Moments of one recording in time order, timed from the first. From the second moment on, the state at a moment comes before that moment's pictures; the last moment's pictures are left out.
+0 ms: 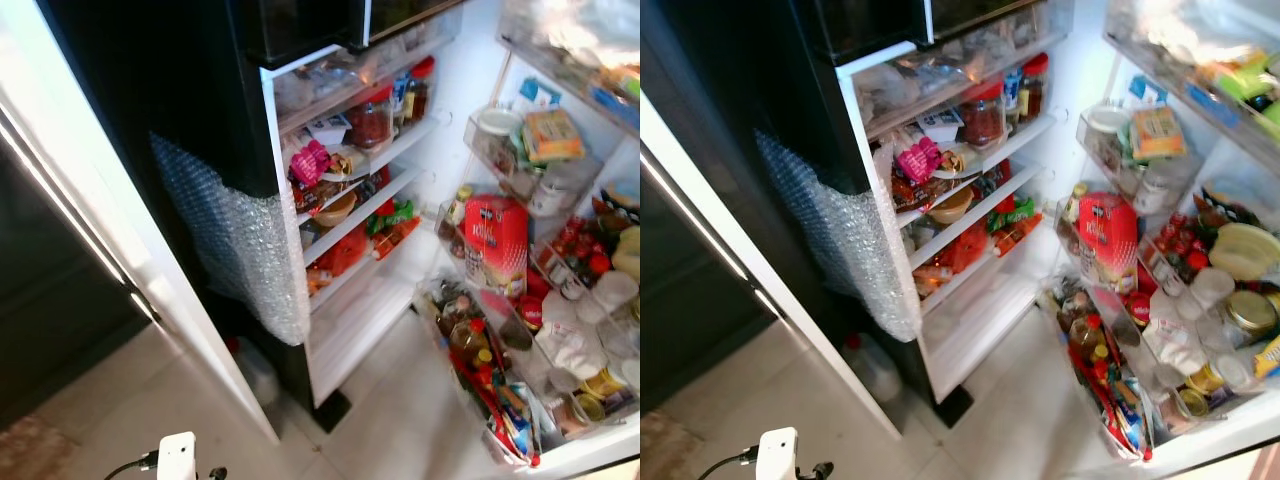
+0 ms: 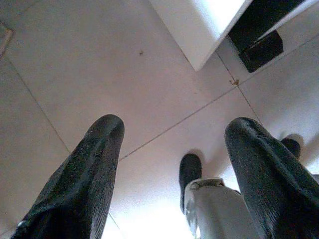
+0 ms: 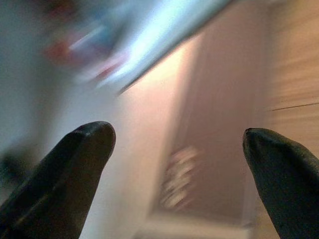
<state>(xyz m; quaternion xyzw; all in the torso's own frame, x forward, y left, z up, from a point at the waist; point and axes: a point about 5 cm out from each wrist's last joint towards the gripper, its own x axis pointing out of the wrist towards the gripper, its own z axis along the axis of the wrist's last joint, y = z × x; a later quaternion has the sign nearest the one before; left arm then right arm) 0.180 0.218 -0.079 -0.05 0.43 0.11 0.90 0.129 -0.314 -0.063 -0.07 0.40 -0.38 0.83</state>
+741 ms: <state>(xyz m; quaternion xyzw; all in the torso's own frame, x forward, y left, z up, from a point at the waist) 0.178 0.217 -0.080 -0.05 0.43 0.10 0.89 0.108 -0.343 -0.047 -0.08 0.35 -0.54 0.76</state>
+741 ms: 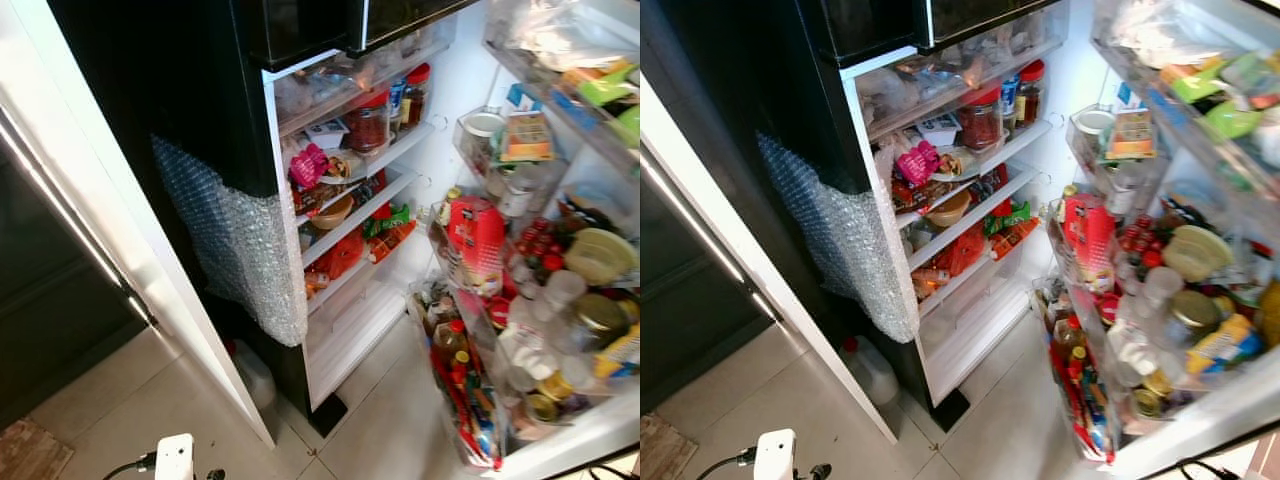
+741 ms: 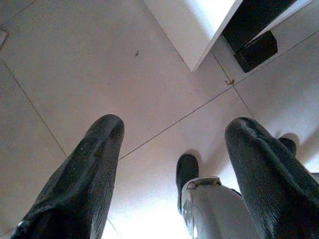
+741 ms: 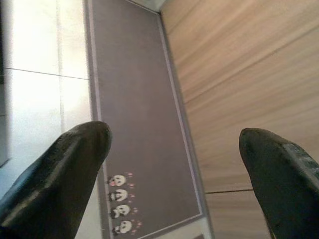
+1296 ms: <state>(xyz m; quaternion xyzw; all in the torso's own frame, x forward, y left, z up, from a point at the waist) 0.178 0.217 -0.080 -0.04 0.43 0.10 0.90 0.138 -0.344 -0.038 -0.03 0.31 -0.50 0.81</state>
